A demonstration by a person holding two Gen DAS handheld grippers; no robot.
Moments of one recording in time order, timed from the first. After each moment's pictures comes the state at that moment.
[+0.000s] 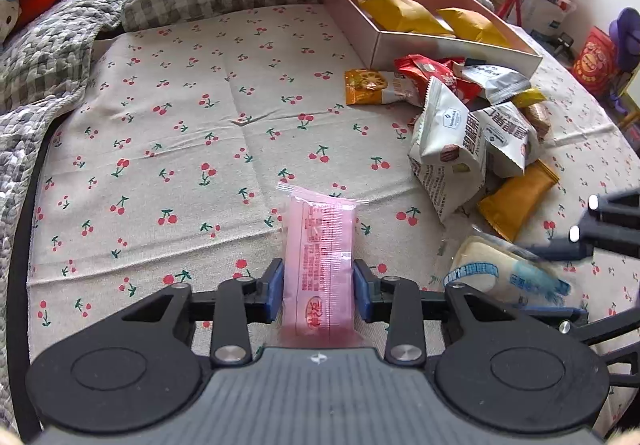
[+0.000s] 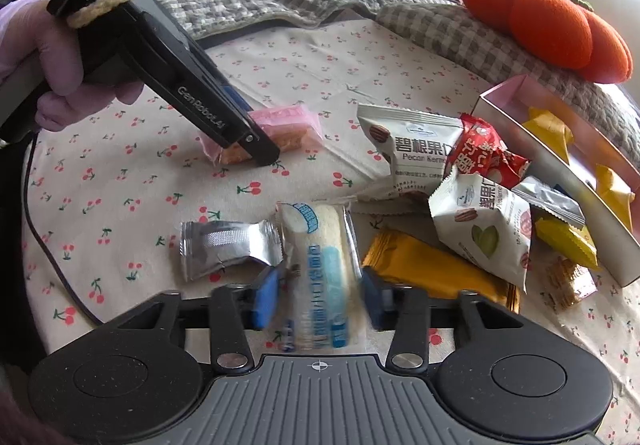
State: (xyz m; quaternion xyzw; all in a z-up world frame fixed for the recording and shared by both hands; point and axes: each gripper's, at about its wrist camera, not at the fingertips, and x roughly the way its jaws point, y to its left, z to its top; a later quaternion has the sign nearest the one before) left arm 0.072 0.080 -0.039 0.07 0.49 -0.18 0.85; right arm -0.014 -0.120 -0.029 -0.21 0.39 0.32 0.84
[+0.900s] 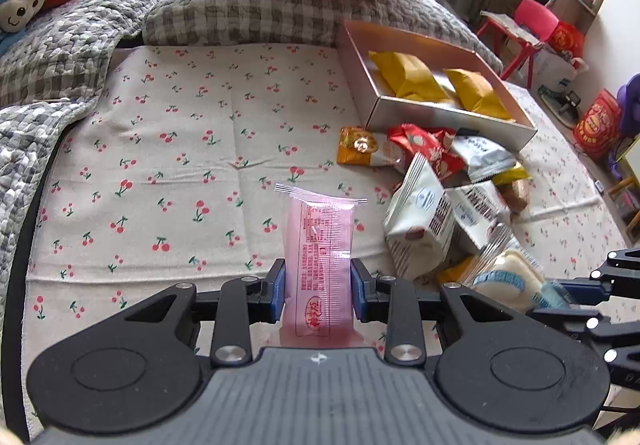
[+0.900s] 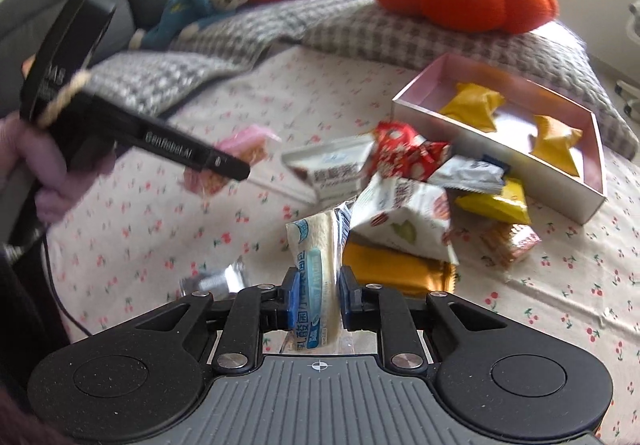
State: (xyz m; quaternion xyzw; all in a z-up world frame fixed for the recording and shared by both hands) left arm 0.081 0.071 -0.007 -0.01 0.47 -0.16 0.87; right arm -0.001 -0.176 0.028 -0.06 0.41 0.26 0.87
